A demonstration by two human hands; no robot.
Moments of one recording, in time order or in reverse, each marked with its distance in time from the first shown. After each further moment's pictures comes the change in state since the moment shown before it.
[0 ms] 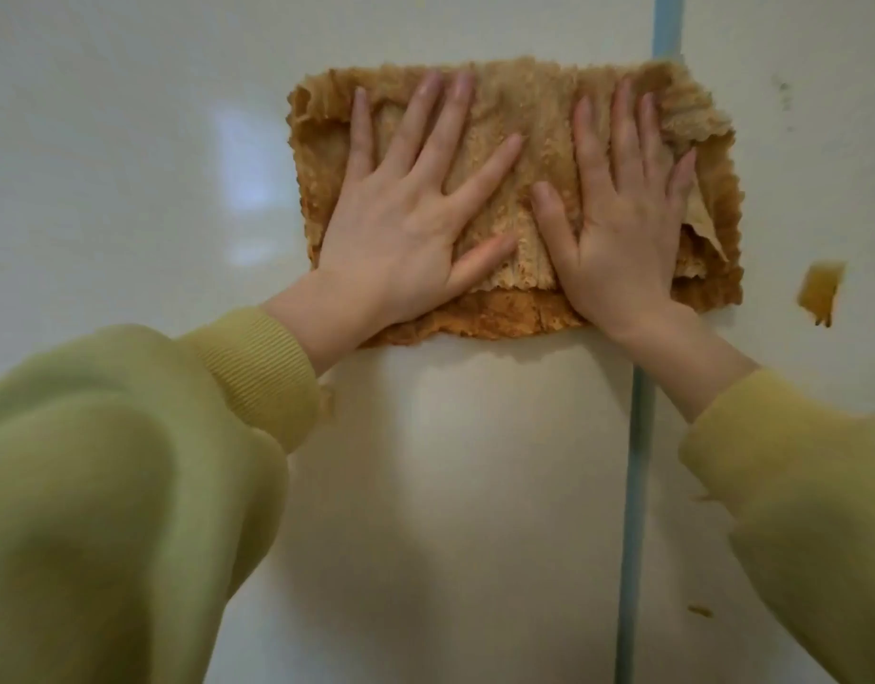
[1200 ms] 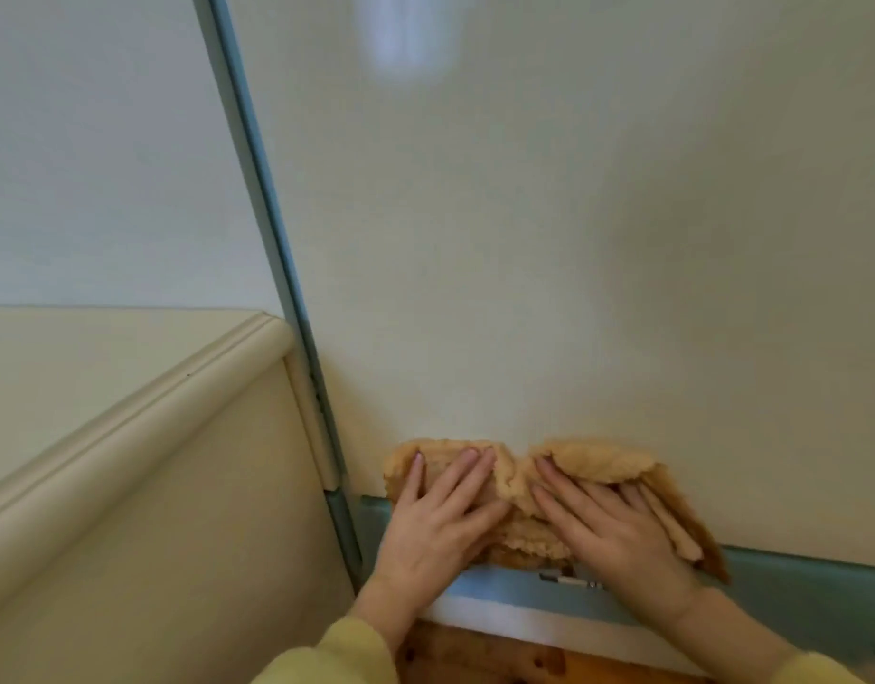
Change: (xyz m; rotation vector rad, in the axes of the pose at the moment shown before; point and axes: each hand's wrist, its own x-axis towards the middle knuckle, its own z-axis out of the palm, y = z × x) left_hand -0.579 0.133 0.044 -0.142 -0.496 -0.105; right_hand -0.521 -0.178 0.048 0.331 -0.407 -0.561
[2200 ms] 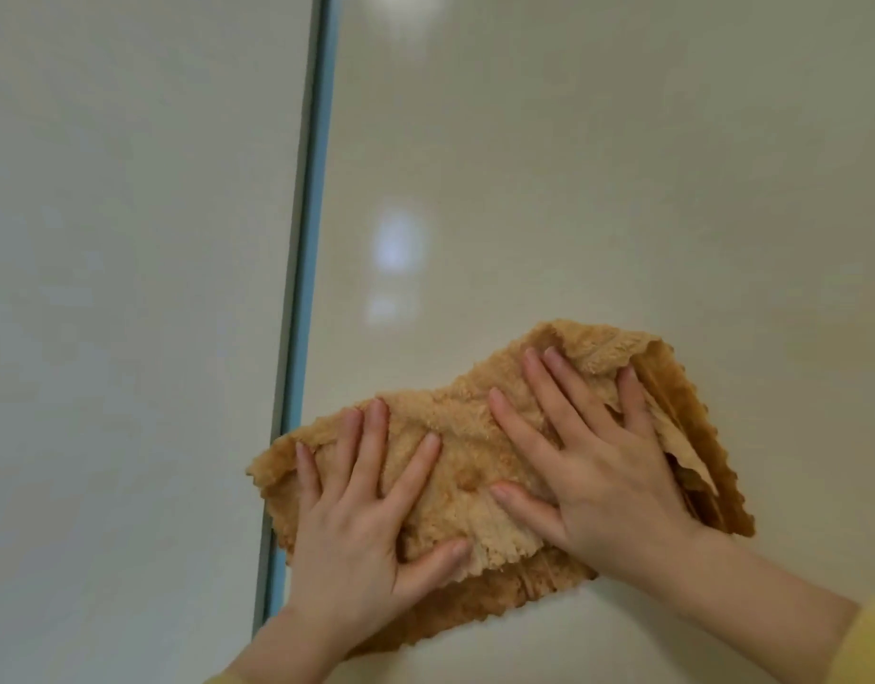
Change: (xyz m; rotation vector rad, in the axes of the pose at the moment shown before) left_hand 0.377 -0.256 -0.334 -0.056 0.428 -0.386; right_hand 0.505 0.250 -0.297 -0.387 0.182 -0.039
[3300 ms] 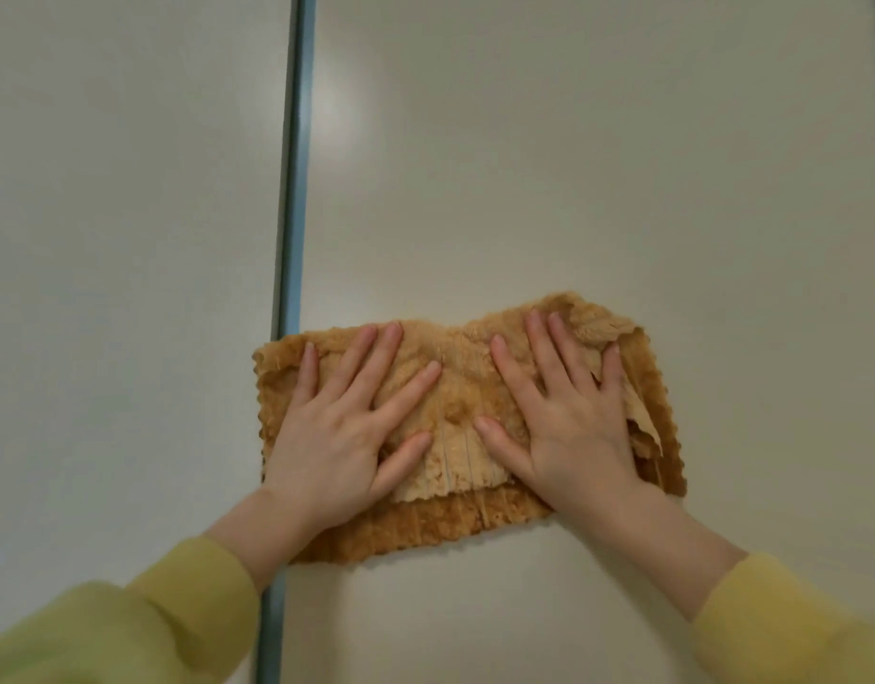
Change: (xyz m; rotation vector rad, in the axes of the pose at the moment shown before) left_hand 0.526 -0.059 -0.168 0.119 0.021 0.336; right_hand 0.395 0.263 -0.088 -0.047 0.005 0.351
